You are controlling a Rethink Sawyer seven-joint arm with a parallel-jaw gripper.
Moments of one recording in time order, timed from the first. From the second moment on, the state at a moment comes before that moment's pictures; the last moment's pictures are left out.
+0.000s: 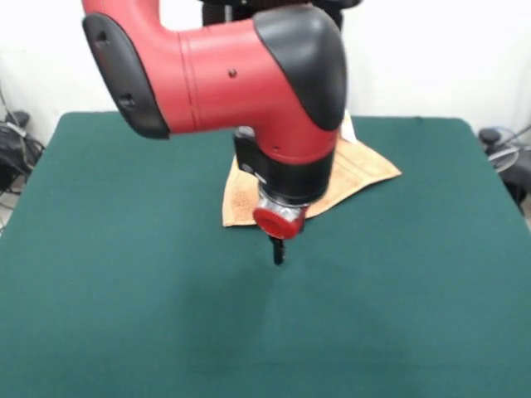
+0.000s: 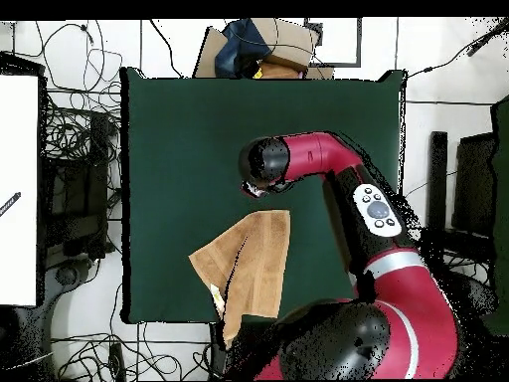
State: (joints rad) arm -0.55 -0.38 0.58 1.36 -0.63 0.99 0.83
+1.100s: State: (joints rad) arm -0.55 -0.38 0.57 1.35 -0.63 1.06 0.83
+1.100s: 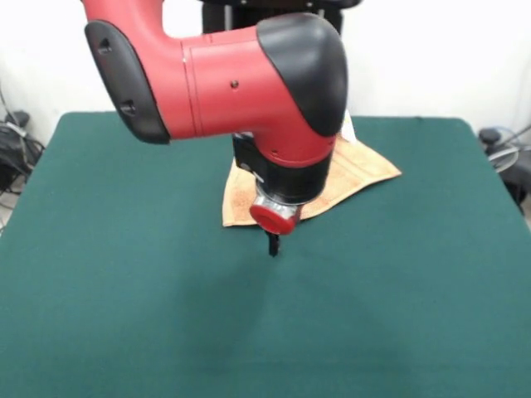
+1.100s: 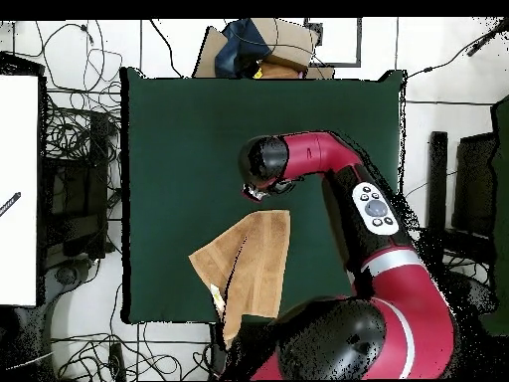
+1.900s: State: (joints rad) arm -0.55 -0.39 0.53 1.35 -0.63 1.06 0.83
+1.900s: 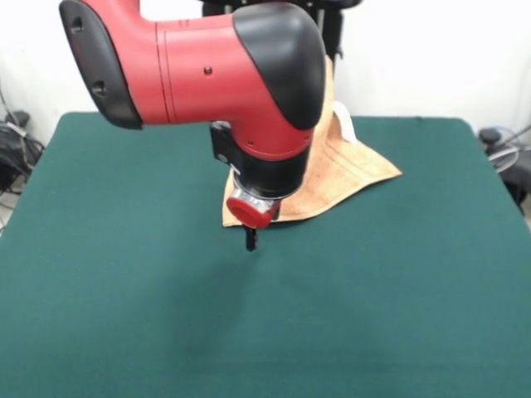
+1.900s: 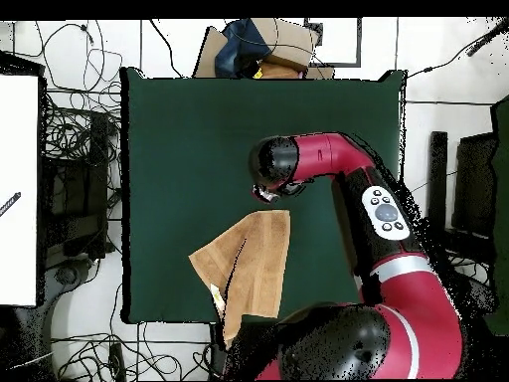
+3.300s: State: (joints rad) arm -0.49 -0.33 0.42 1.35 -0.63 1.12 0.83
